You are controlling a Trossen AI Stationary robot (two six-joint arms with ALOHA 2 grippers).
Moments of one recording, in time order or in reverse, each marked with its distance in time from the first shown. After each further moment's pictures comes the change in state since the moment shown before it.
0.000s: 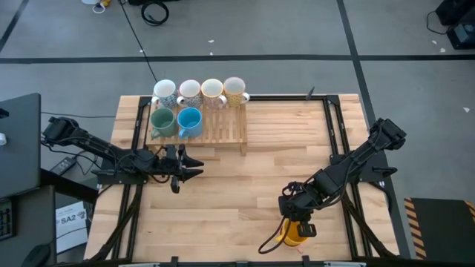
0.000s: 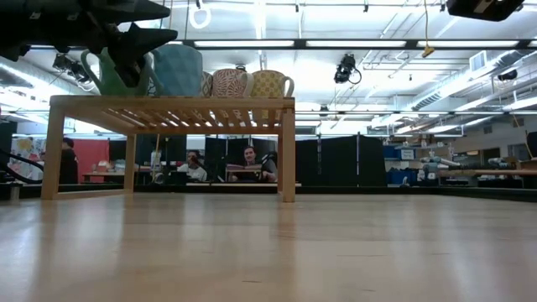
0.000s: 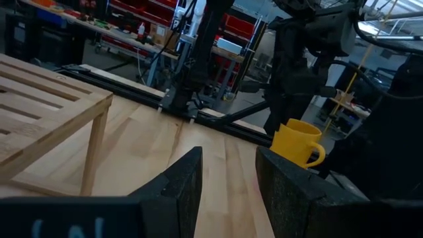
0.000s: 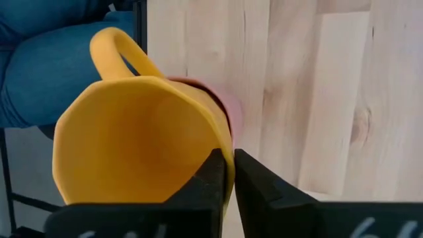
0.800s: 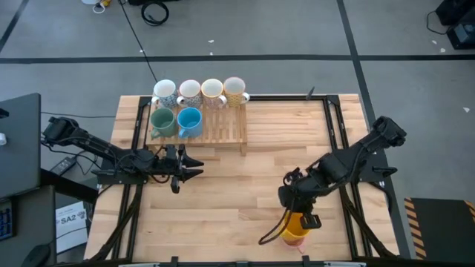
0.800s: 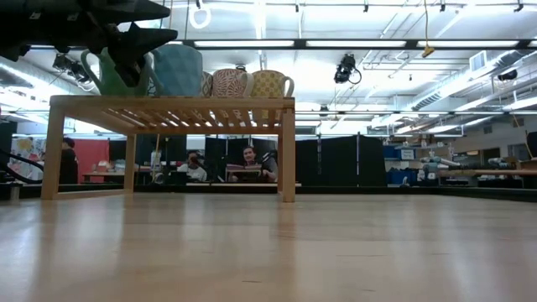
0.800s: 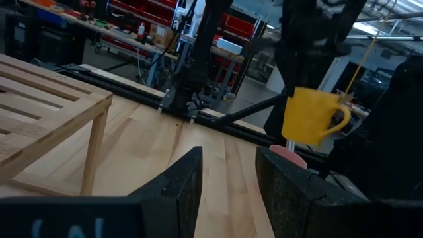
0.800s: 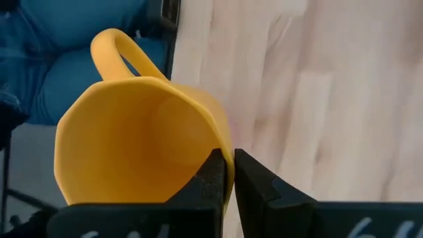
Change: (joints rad) left arm 0.000 0.000 0.000 0.000 0.000 -0.001; right arm -0.077 -0.014 0.269 -0.202 -0.013 -0.162
